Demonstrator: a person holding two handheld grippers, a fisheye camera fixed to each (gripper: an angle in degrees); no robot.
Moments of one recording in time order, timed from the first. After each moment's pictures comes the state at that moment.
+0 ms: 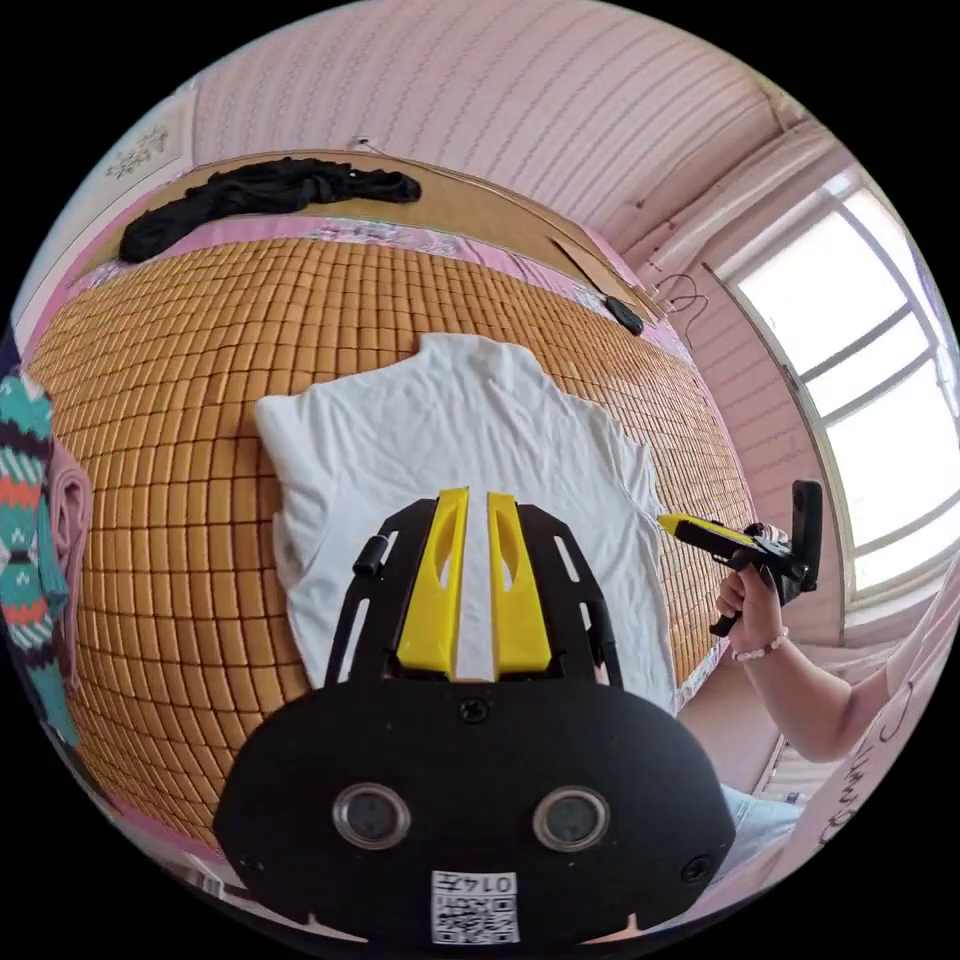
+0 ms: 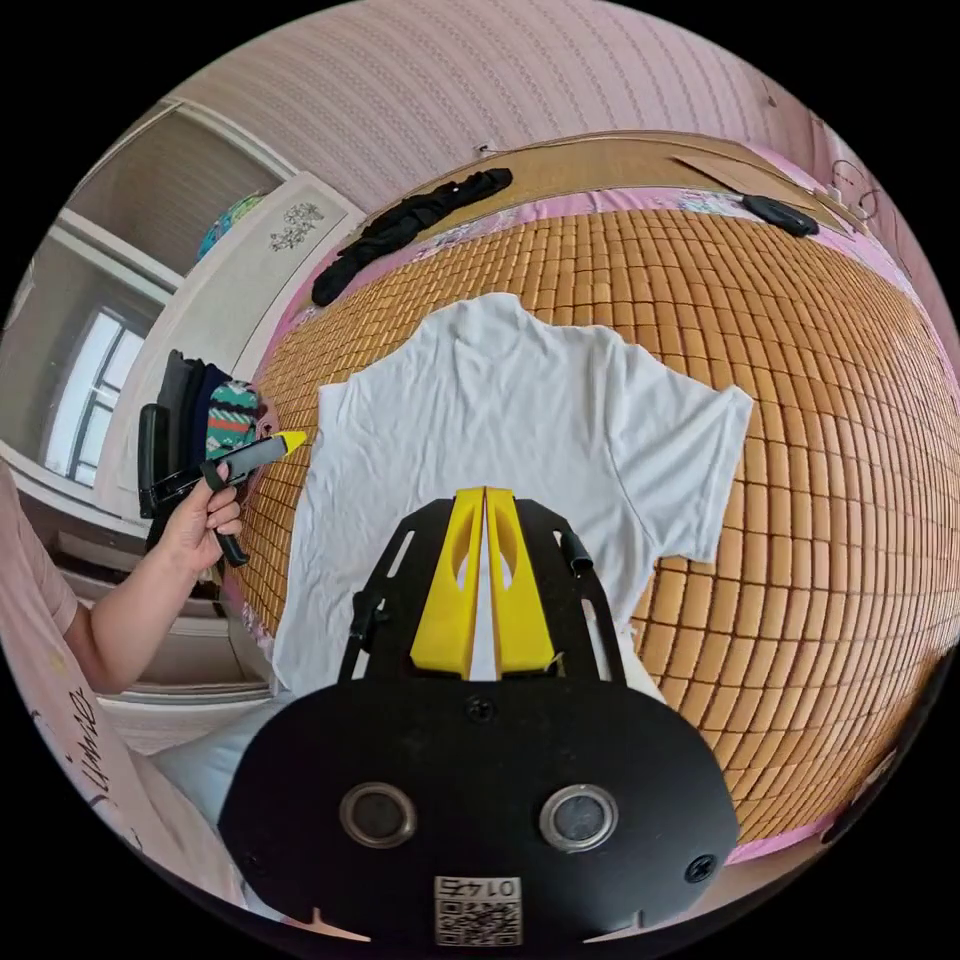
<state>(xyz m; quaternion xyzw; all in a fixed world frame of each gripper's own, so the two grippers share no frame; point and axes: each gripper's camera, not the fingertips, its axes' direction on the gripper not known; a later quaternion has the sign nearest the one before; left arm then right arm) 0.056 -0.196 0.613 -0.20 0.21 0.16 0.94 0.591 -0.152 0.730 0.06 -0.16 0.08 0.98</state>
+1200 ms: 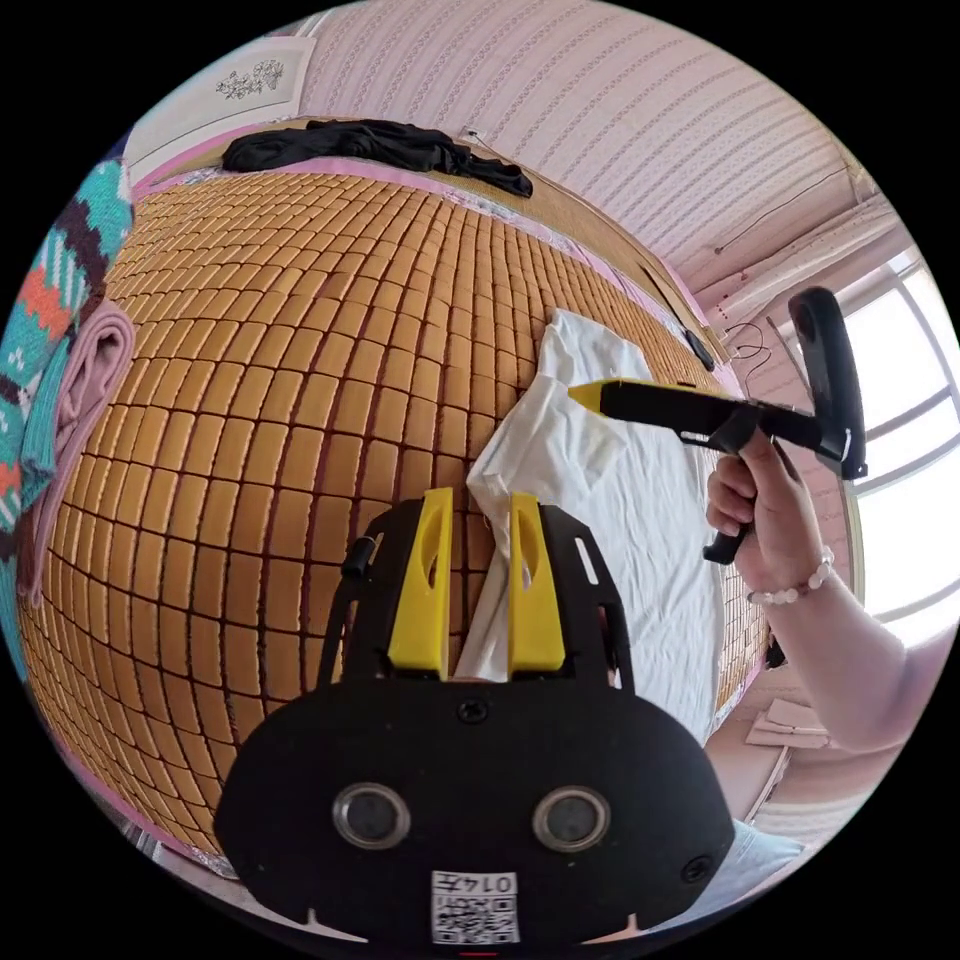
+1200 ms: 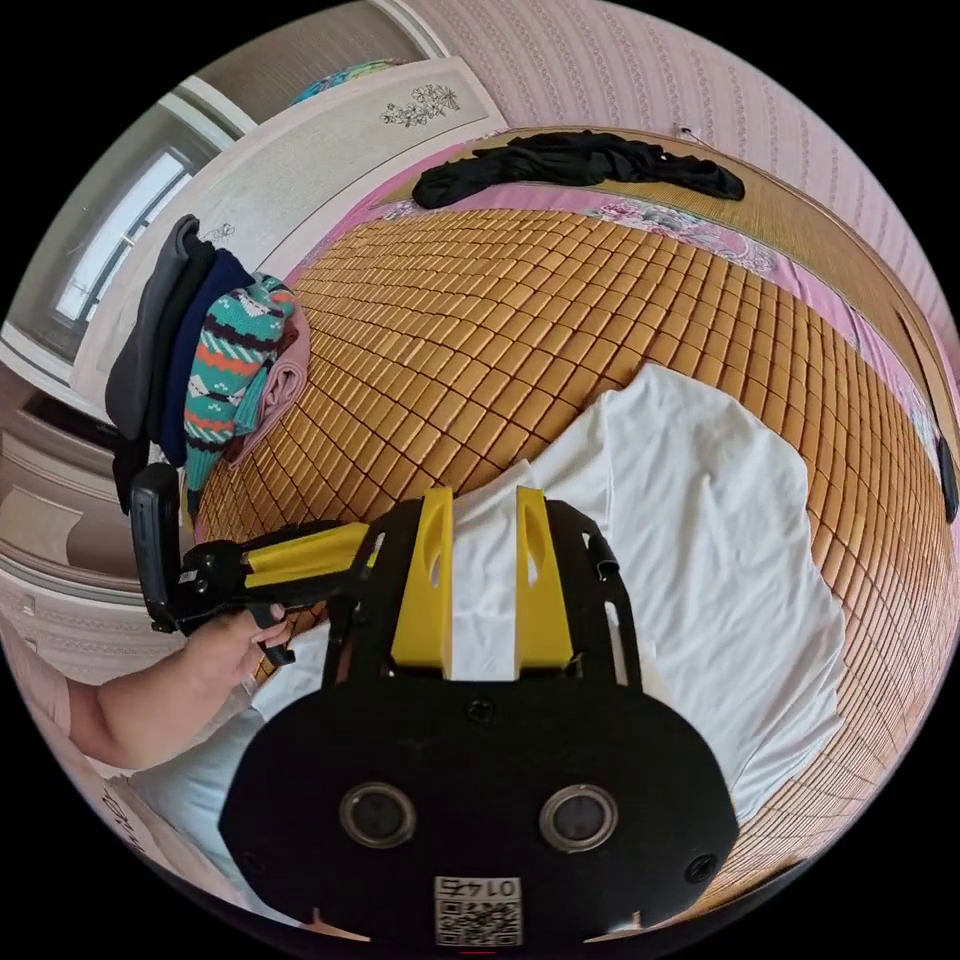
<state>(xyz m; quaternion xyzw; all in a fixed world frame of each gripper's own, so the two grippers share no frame) -0.073 -0.185 0.602 -0.21 0.17 0.09 0.96 0.333 -0.362 0.904 -0.01 -0.14 -0.12 0.98</state>
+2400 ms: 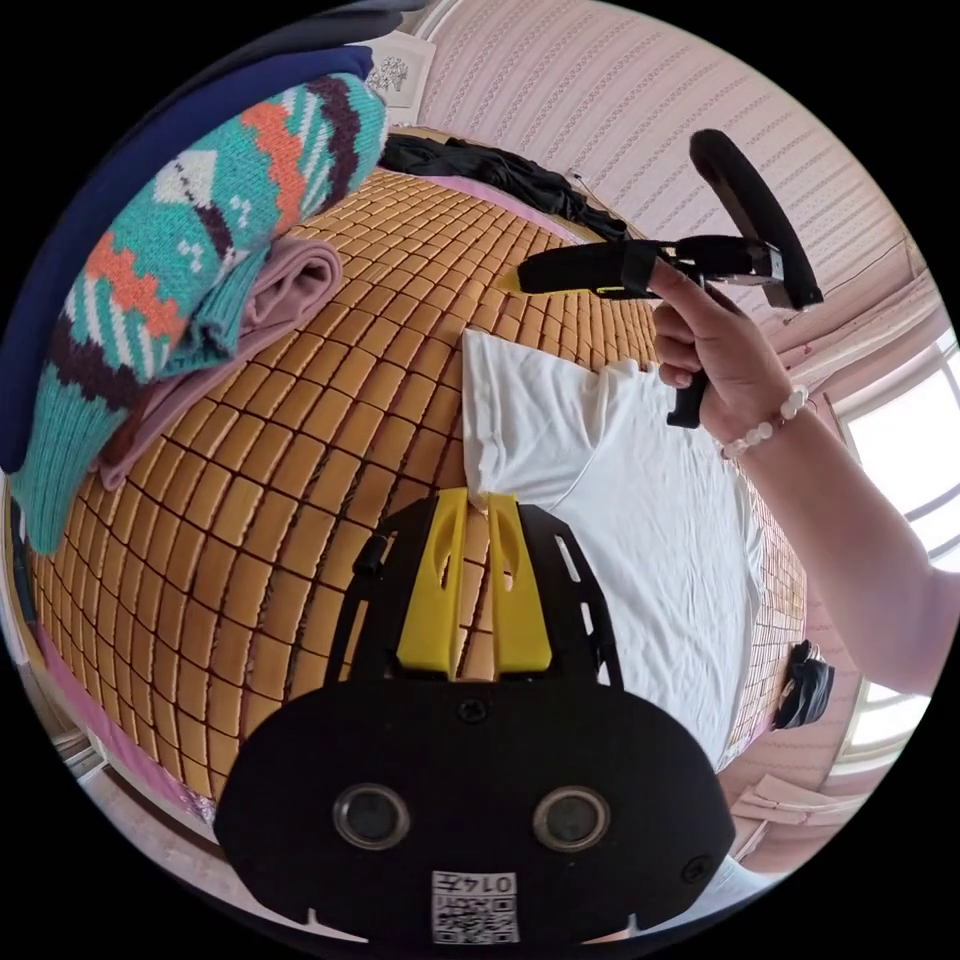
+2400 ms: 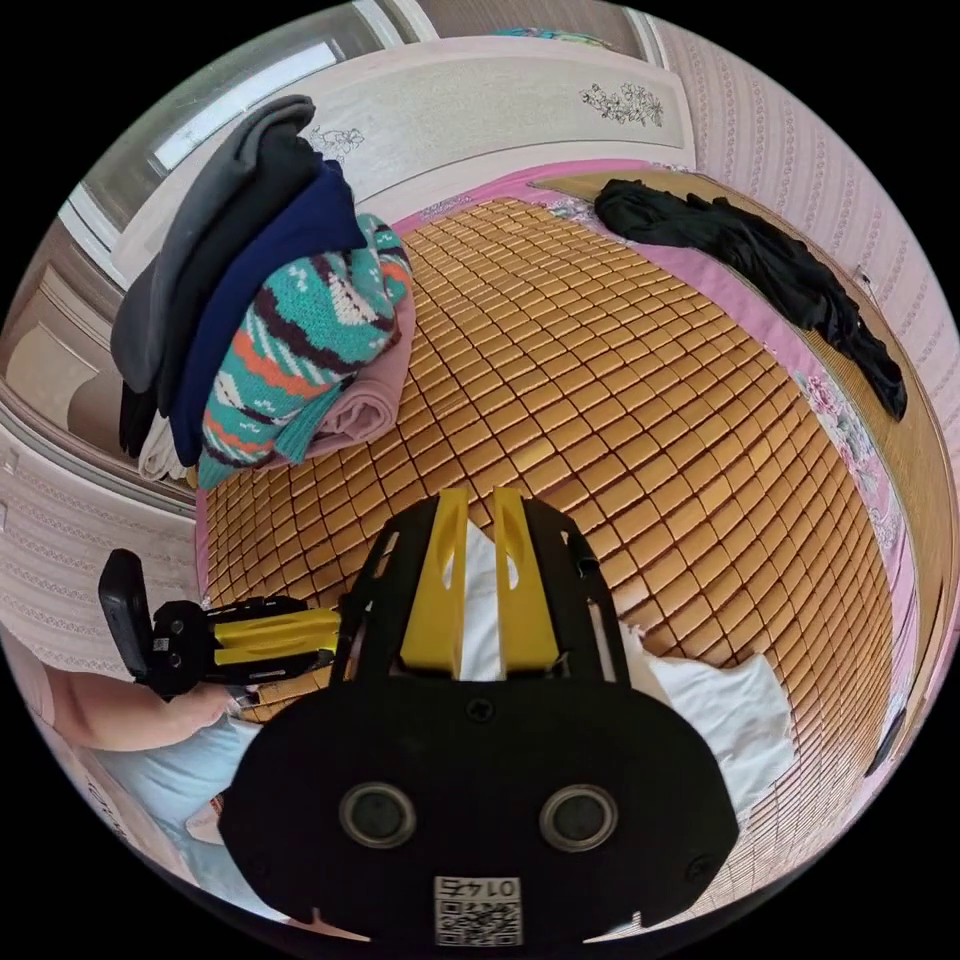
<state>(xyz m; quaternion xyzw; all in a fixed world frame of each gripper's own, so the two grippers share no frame) -0.199 -0.171 0.527 -0.16 0.10 -0.01 0.98 0.138 -0.451 0.982 -0.01 -0.14 -0.32 0.94</state>
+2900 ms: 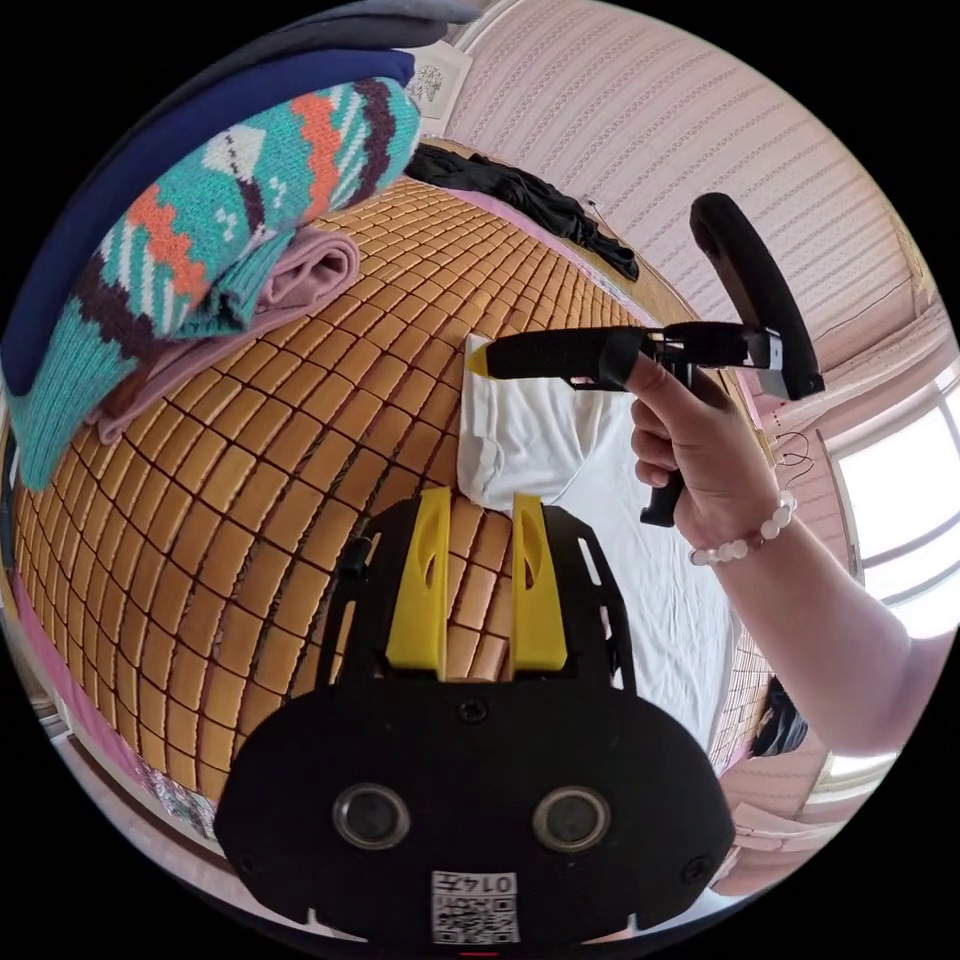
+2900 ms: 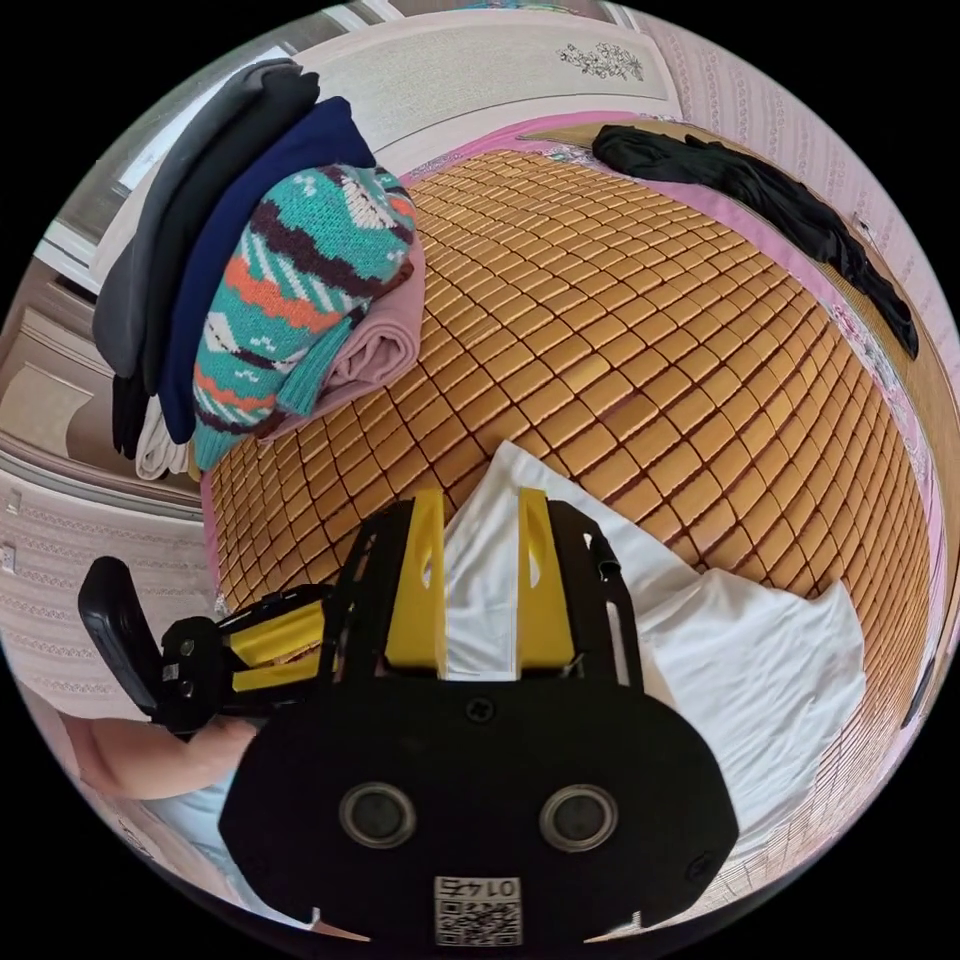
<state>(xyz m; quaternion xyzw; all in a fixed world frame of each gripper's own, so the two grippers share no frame) -0.197 -0.154 0.527 -0.15 0.11 -0.05 0.98 0.139 -0.415 0.996 -0.06 -0.15 -0.29 0.94</state>
